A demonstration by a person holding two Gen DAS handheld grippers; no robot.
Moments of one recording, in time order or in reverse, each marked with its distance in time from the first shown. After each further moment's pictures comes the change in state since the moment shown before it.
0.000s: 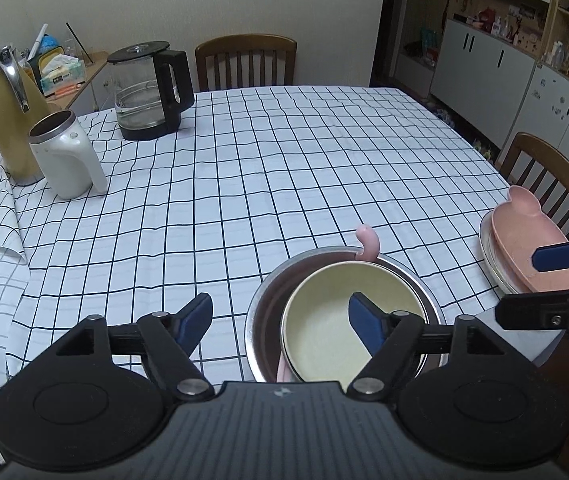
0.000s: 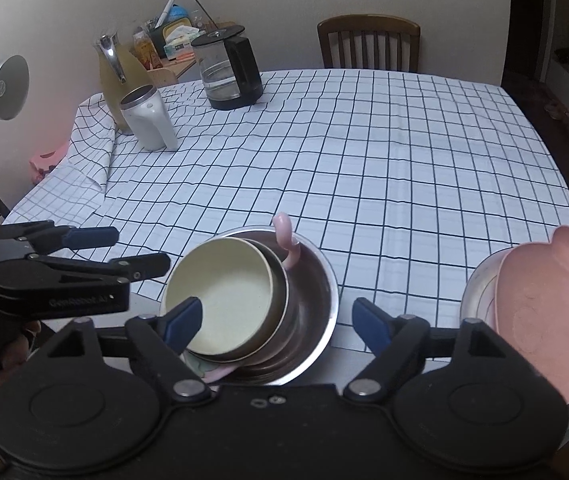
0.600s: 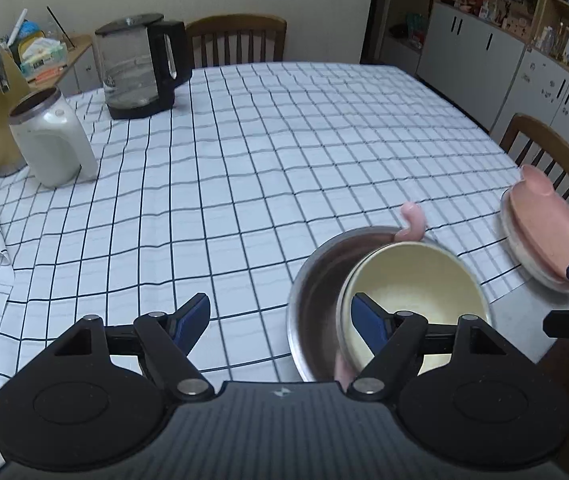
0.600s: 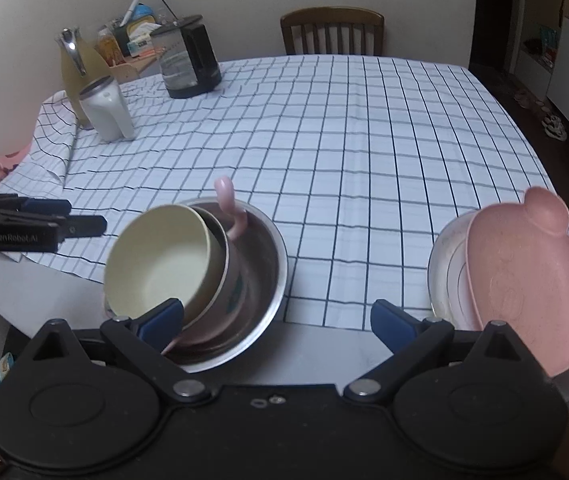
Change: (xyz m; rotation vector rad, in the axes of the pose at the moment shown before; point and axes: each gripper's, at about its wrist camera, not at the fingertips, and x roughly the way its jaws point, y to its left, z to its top) left arm 0.047 0.047 -0.004 0.031 0.069 -0.057; right arm 0.026 -0.025 -0.037 0.053 0.002 -0.091
